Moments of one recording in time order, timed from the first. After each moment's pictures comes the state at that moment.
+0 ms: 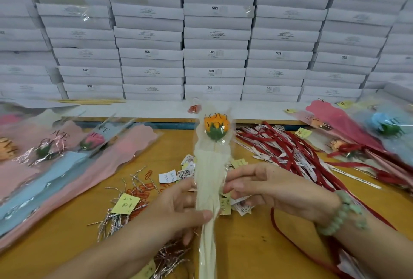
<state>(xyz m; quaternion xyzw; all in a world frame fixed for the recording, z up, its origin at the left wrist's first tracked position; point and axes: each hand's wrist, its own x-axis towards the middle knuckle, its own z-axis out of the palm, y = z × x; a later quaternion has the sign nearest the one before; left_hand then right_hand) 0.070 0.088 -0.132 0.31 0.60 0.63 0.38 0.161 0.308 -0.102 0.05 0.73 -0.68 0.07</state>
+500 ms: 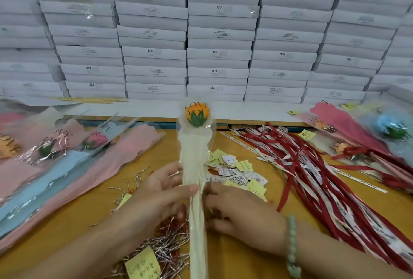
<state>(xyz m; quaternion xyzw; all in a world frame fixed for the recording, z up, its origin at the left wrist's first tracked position) 0.044 0.085 -0.128 0.29 0.56 0.70 0.32 0.140 0.252 -0.126 -0.12 0.98 -0.17 -0.04</state>
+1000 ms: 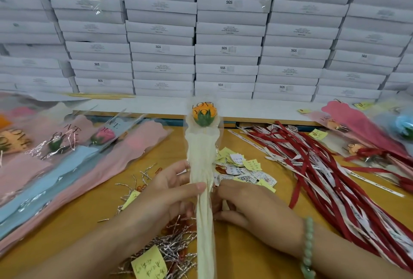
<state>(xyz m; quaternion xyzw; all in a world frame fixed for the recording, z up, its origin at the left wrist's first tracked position) 0.043 0.085 -0.130 0.29 0.54 0.72 0.33 0.140 0.261 -0.127 -0.10 0.99 -0.12 -0.06</state>
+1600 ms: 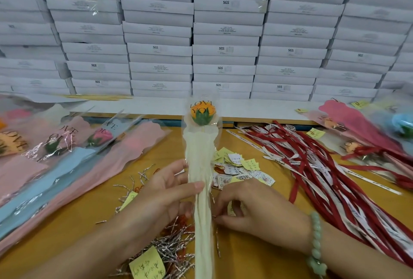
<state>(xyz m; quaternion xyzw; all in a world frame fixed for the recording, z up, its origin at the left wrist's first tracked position) 0.041 0.084 -0.133 0.31 0.52 0.72 0.33 0.145 0.264 -0.121 -0.07 0.97 -0.21 -0.04</state>
